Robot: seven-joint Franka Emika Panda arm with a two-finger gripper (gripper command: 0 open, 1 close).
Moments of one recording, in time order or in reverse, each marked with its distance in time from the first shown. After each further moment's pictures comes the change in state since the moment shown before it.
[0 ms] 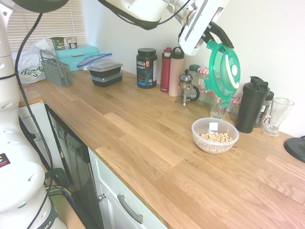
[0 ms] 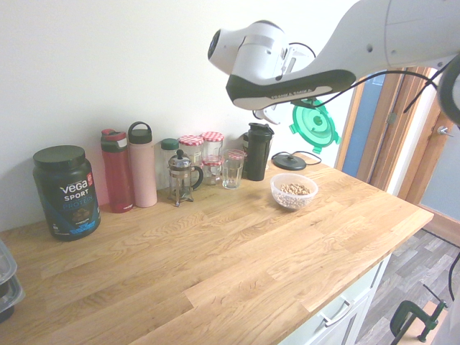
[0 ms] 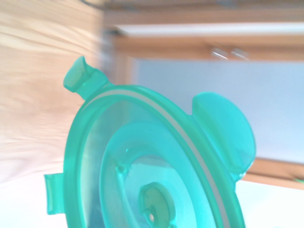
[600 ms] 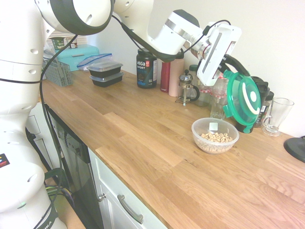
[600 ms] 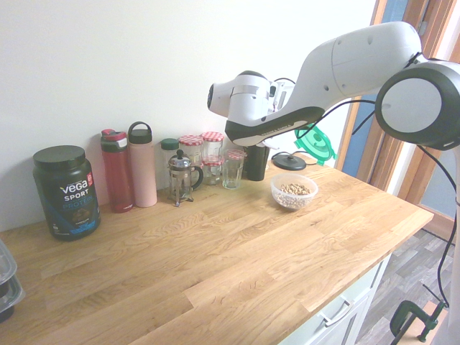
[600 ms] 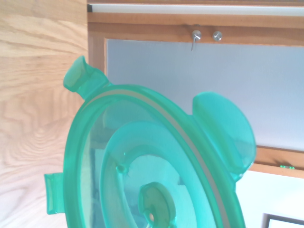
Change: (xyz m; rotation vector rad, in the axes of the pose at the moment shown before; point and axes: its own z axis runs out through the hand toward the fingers) arm -0.019 -0.091 0.049 -0.069 -0.007 0.001
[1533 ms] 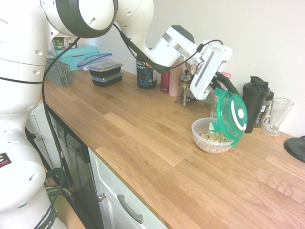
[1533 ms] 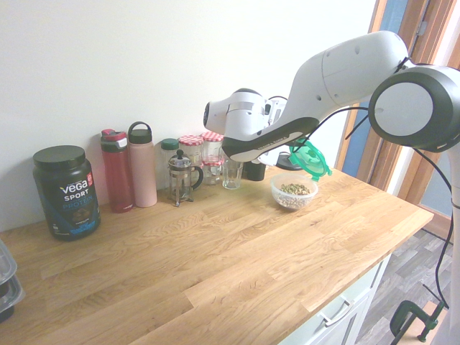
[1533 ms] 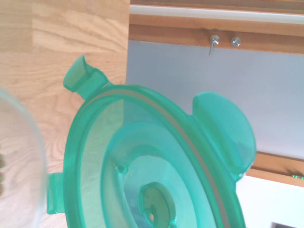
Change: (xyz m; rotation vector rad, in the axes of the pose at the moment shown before) arm -0.041 -0.032 0.002 0.018 -0.002 -0.054
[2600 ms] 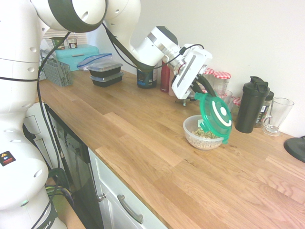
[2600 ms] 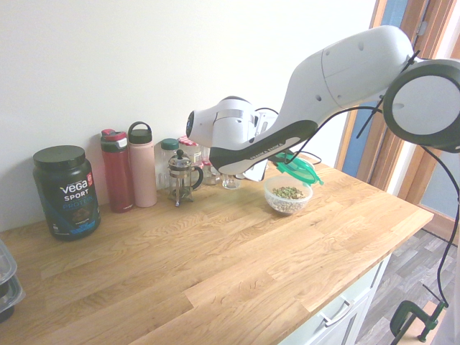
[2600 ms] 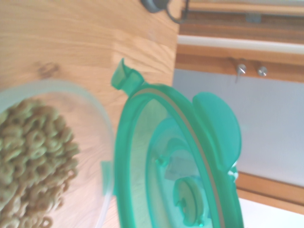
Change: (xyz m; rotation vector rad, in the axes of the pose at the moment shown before) arm -0.057 0.001 -0.057 0.129 0.019 -0.065
